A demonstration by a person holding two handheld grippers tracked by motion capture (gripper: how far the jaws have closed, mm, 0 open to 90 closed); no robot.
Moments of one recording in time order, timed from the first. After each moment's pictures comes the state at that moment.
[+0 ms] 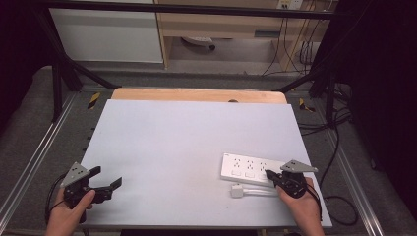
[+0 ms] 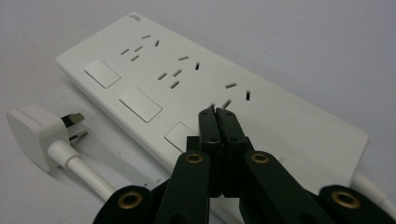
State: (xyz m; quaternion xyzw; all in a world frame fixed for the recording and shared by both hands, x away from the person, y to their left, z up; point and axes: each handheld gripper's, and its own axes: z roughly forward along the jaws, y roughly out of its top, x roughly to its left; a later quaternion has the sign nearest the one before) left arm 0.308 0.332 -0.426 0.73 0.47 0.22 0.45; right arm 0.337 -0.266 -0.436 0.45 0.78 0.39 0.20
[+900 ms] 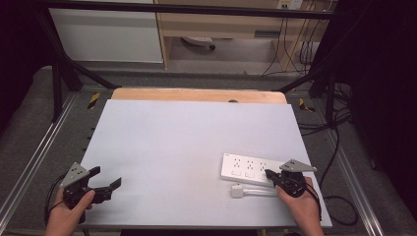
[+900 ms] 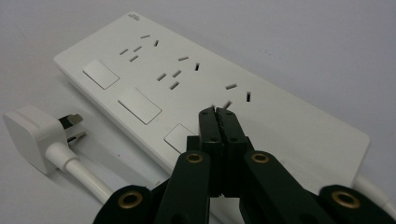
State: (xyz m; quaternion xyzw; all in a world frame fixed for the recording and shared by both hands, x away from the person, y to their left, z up) left arm 0.308 0.333 -0.426 0.73 0.47 0.22 0.45; right arm 0.339 -0.265 -0.436 0.45 0.78 0.39 0.20
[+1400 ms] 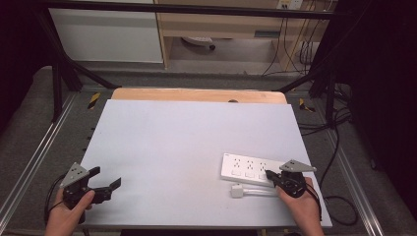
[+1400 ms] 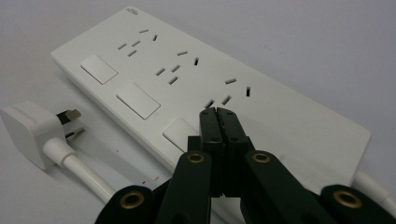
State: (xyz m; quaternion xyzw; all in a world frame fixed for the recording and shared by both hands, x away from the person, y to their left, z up) left arm 0.308 0.333 -0.426 0.73 0.47 0.22 0.45; right arm 0.338 -0.265 -0.437 0.46 0.78 0.38 0.20
